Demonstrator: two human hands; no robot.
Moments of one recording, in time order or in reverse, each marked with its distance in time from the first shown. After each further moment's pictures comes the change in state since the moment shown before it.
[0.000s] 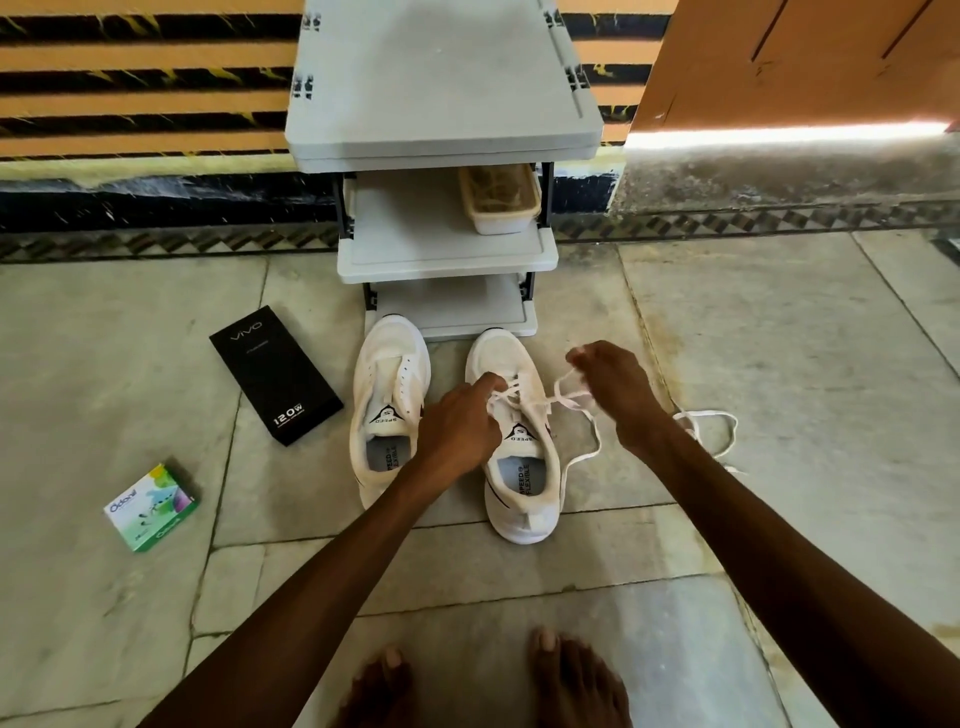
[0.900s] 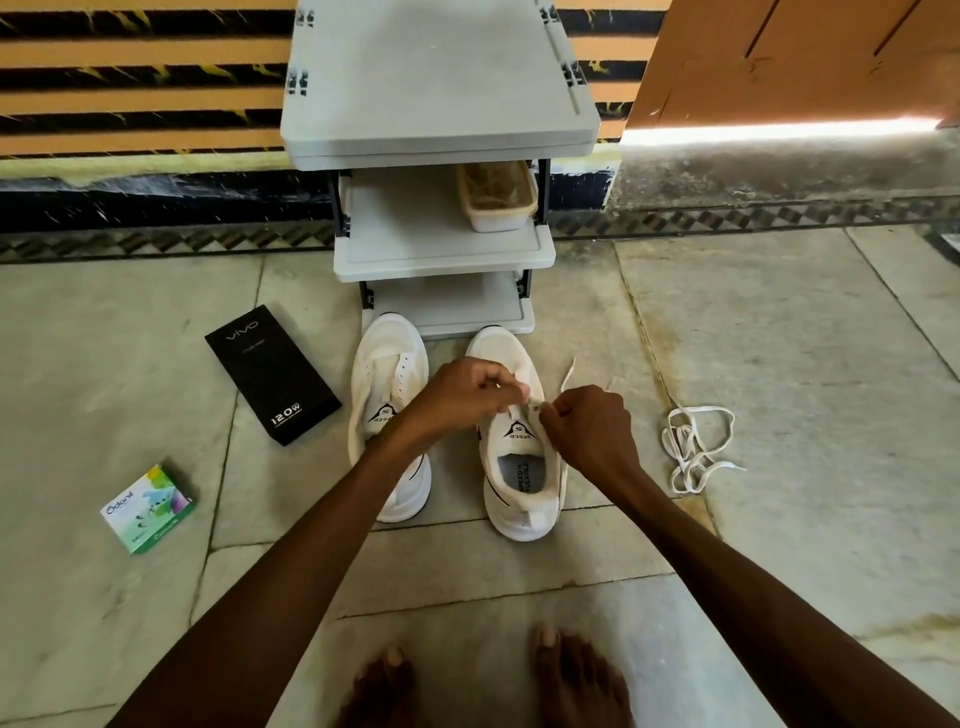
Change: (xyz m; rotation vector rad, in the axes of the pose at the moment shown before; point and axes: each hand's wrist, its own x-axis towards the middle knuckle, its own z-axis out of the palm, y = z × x) left_hand 0.019 0.001 -0.026 -0.512 -0.202 0.080; right_hand -0.039 0.020 0.026 -0.543 0.096 -0.232
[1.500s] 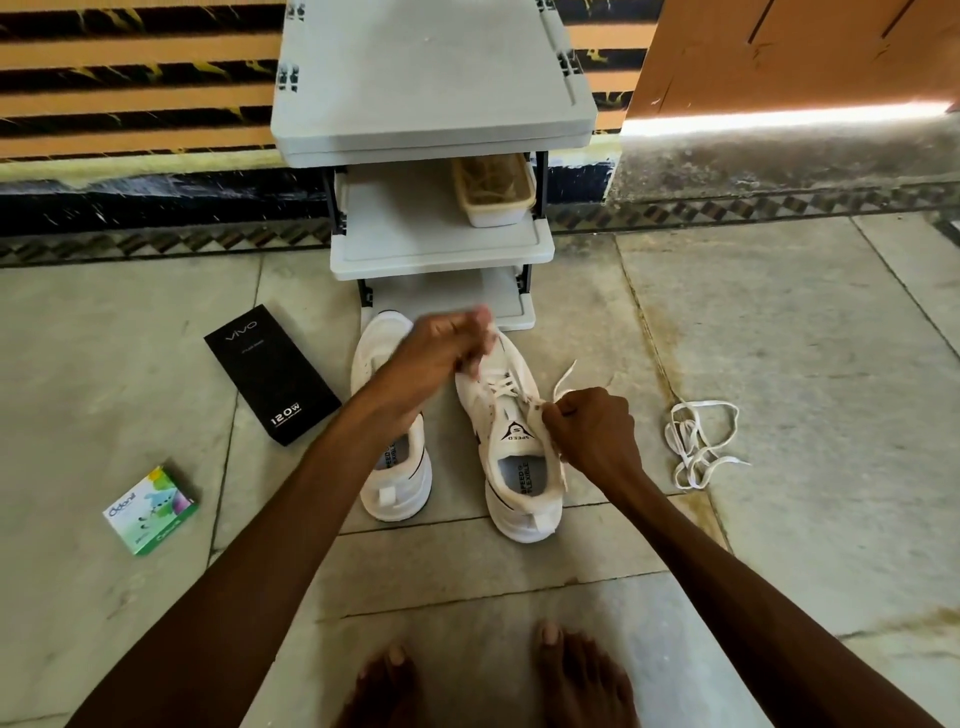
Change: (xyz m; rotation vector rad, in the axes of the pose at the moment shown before) left_hand -0.017 0.034 -0.028 -0.388 0.092 0.116; right_hand -0.003 0.007 0.003 0.063 0.020 -0.001
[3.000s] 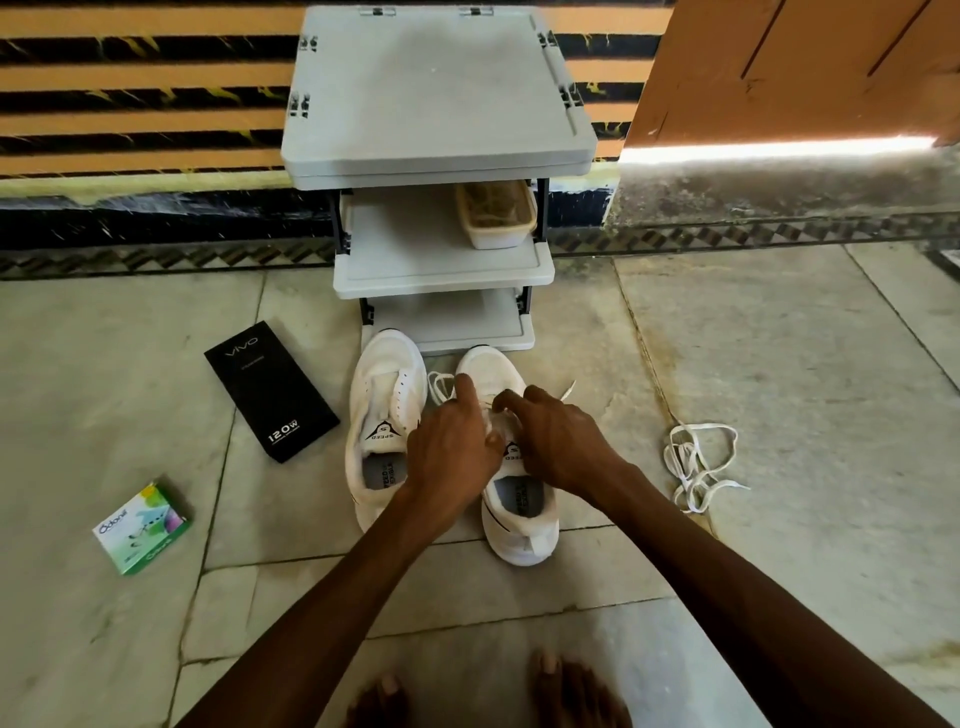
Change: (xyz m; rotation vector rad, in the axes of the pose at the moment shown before) left_hand -0.024 -0.050 0.043 1.141 0.307 -0.065; right_hand 0.016 -0.027 0.004 -0.434 -0.290 -0.410
